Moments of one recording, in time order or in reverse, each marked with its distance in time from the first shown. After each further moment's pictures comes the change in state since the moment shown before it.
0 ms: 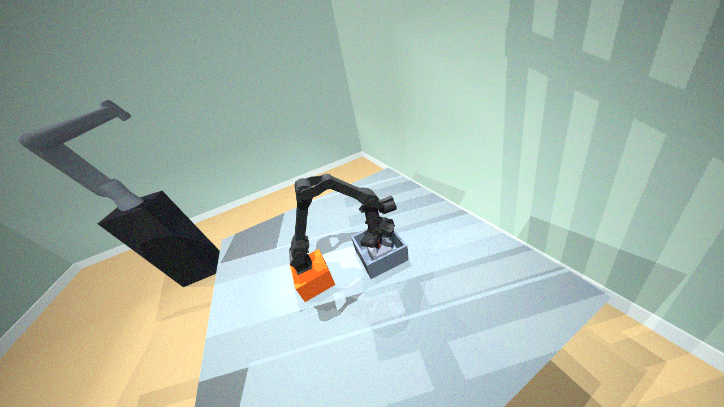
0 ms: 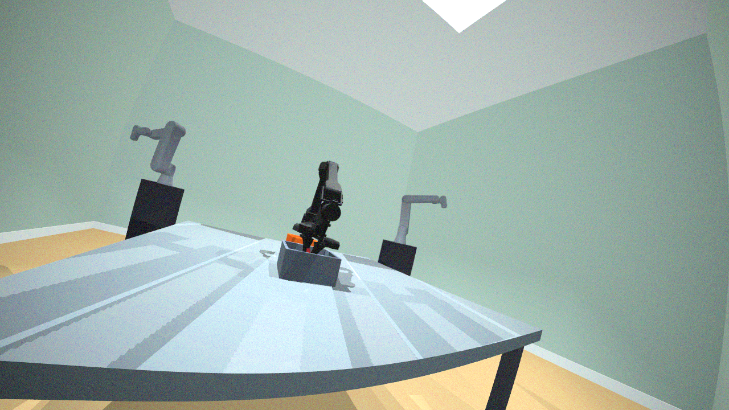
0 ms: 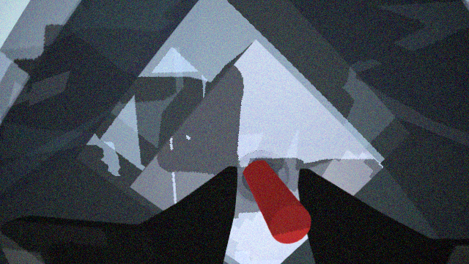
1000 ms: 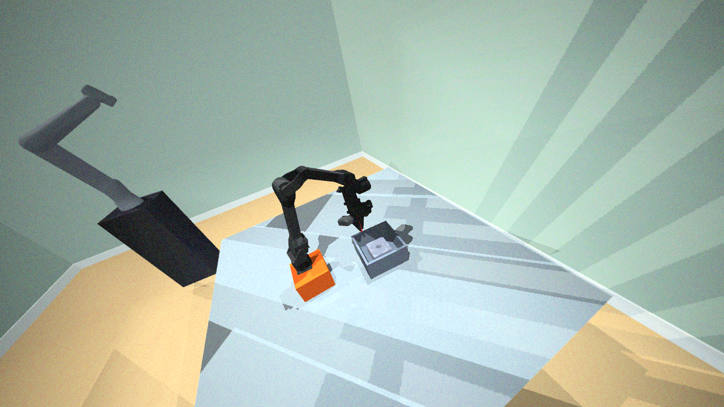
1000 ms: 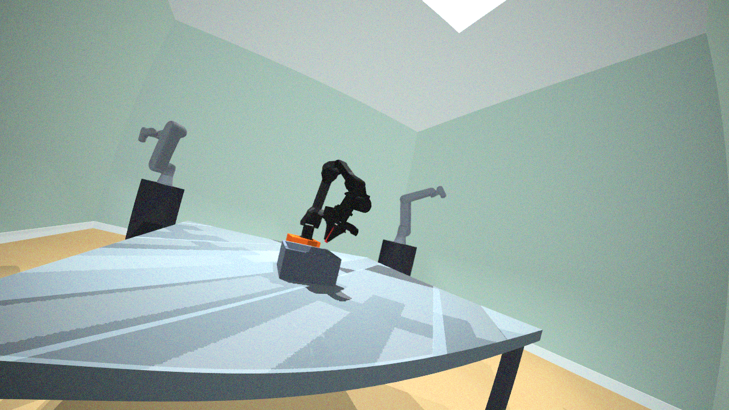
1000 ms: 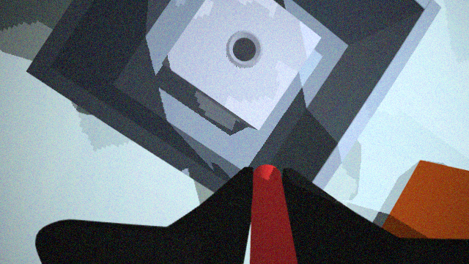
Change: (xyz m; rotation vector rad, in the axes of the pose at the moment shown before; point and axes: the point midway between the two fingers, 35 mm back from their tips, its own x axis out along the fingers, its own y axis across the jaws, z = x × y) arm -0.079 0.007 -0.080 0.127 -0.140 -0.078
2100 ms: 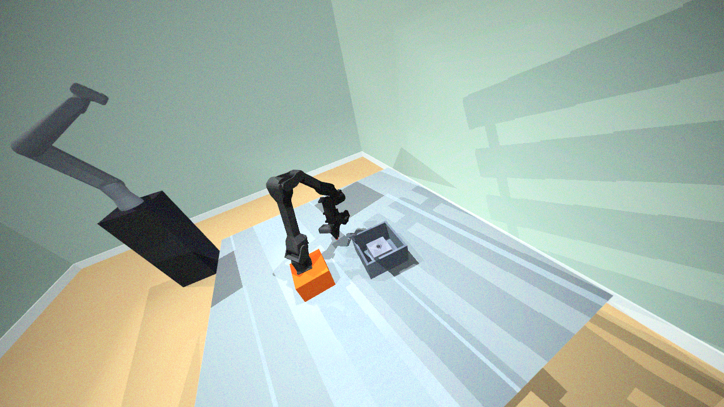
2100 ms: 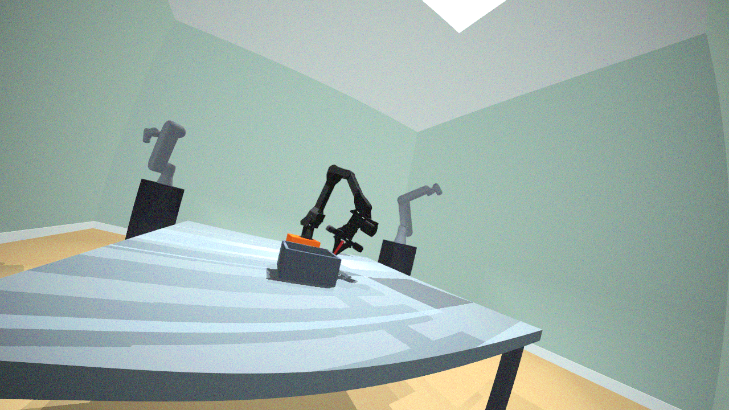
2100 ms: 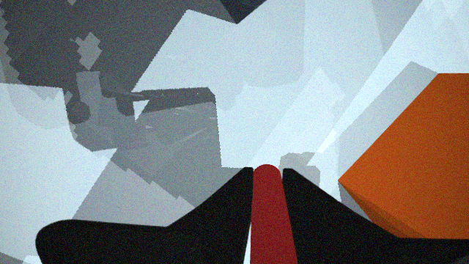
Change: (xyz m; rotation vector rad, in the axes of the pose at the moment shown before) arm 0.036 -0.031 -0.145 -0.318 0.085 -0.074
